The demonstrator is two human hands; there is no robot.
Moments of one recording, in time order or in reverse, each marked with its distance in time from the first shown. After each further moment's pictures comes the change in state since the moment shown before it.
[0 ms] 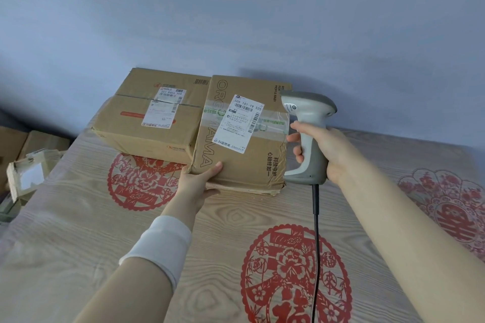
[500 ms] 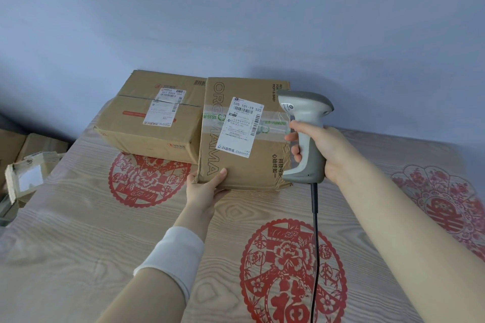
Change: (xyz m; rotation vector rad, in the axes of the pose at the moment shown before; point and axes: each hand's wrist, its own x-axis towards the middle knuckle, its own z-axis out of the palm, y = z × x) left_hand -0.033 -0.025 0.010 -0.205 -0.035 0.069; right_hand -0.023 0.002 0.000 -0.019 0.002 -0.028
